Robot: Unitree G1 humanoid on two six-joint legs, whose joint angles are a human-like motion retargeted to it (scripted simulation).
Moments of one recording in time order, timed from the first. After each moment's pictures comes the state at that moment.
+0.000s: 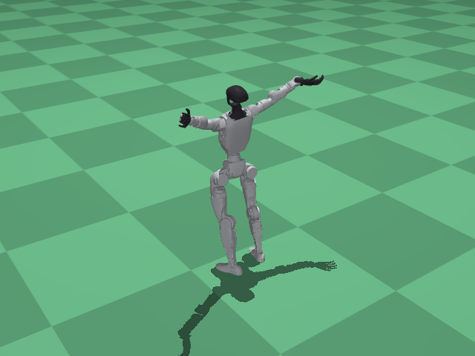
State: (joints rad) left arm -0.81 2.25 0.12 1.47 -0.36 -0.02 0.72; right arm -2.43 -1.87 1.33 1.47 0.89 -0.16 -0.76; waist 0.03 -0.12 -0.42; left_leg 0.19 0.10 0.48 0.00 -0.23 -0.21; right_leg 0.05 -0.08 -0.22 0.03 -0.12 0.26
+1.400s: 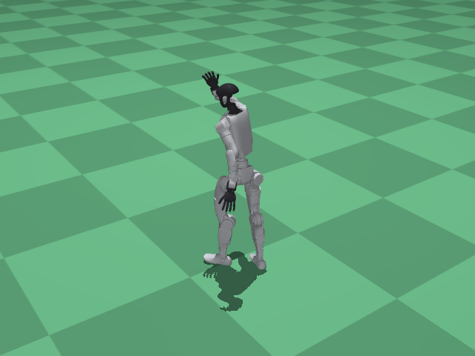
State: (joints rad) left arm 0.46 0.29 0.09 1.08 -0.59 -0.16 0.21; right arm -1.55 -1.01 0.66 -0.31 1.03 -0.49 -0.43; waist 0.33 -0.13 0.10; left_leg -0.20 0.02 0.72 -0.09 -0.01 -0.23; right_leg -0.04 -0.12 -0.30 0.07 -0.15 0.26
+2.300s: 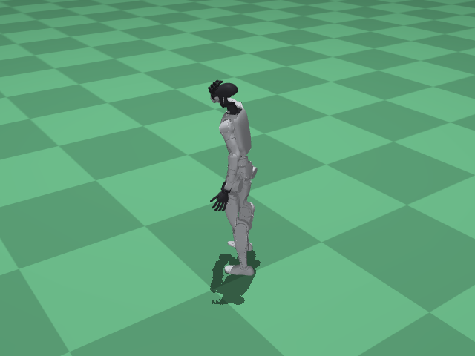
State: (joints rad) left arm 0.27 0.32 0.07 0.98 -0.54 -0.22 0.27; right arm -1.60 -1.00 0.78 -0.65 1.18 -0.54 -0.33; waist 0.12 -0.11 0.09; left_leg 0.07 0.09 0.30 -0.04 -0.18 -0.25; right_leg -0.16 -0.07 -0.04 -0.04 0.11 0.26
